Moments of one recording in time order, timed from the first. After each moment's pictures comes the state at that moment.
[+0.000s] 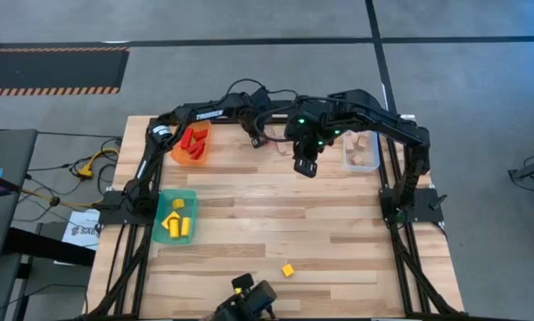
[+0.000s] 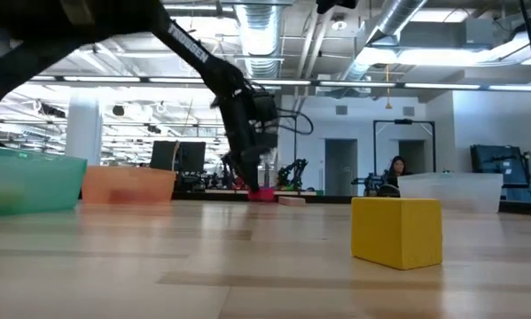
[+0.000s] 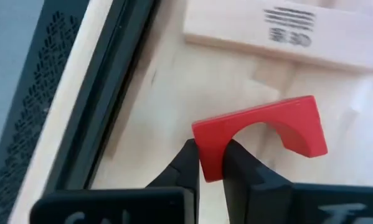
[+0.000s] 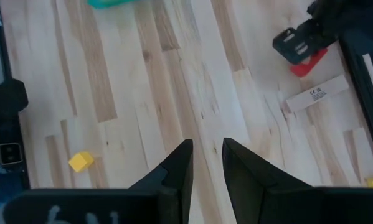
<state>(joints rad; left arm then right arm) 0.64 2.24 1.80 -0.76 0.04 0.26 -0.15 1.85 2.33 -1.57 -0.05 0.13</state>
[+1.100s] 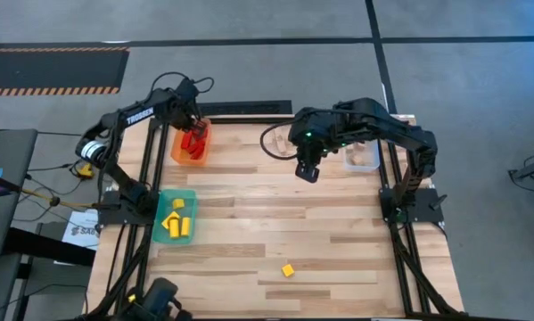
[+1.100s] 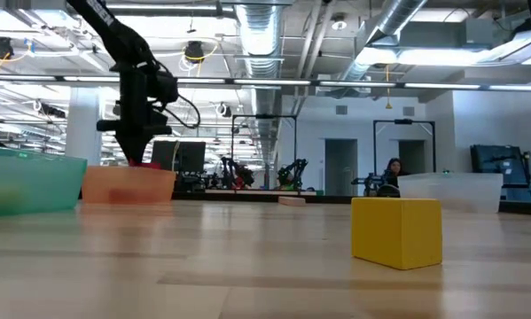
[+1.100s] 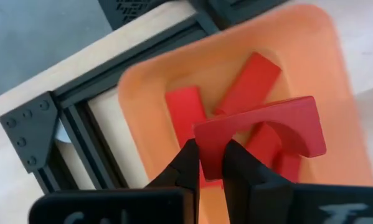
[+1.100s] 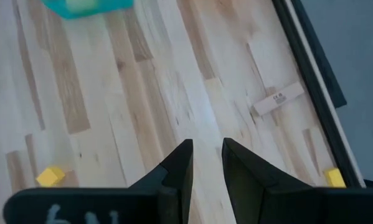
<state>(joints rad) 1.05 1.59 1.12 -0.86 -0.15 -0.08 -0.05 1.80 2.33 -1.57 0.16 0.20</state>
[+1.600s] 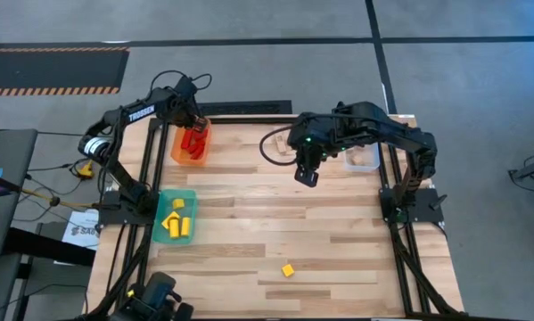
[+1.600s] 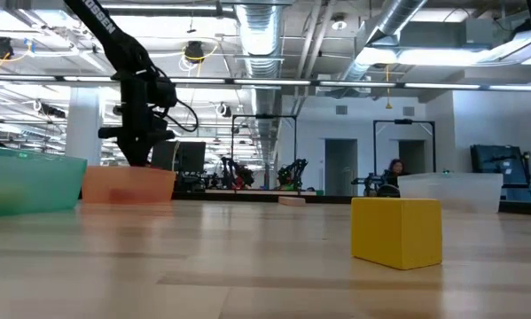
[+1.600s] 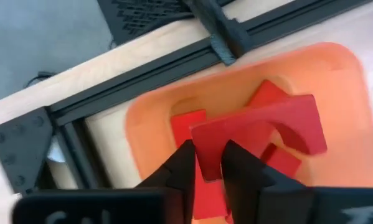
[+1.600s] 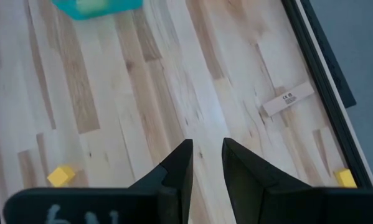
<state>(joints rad) 1.10 1.64 1.12 -0.78 -0.12 -0.09 -0.02 1.82 2.33 -1.57 0.16 0.24</state>
